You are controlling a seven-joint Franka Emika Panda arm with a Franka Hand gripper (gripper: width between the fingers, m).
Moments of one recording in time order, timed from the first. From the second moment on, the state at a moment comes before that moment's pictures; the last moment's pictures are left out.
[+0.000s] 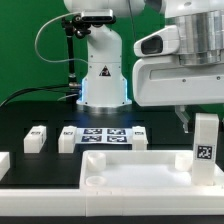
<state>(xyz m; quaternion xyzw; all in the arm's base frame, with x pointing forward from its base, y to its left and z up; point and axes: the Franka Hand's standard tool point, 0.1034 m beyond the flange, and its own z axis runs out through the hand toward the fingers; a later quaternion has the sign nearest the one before) 0.635 0.113 0.105 -0.96 0.27 0.02 0.08</state>
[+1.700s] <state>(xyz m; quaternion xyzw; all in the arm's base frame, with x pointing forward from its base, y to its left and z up) 0.650 0.122 0.105 -0.56 0.82 0.08 0.10</state>
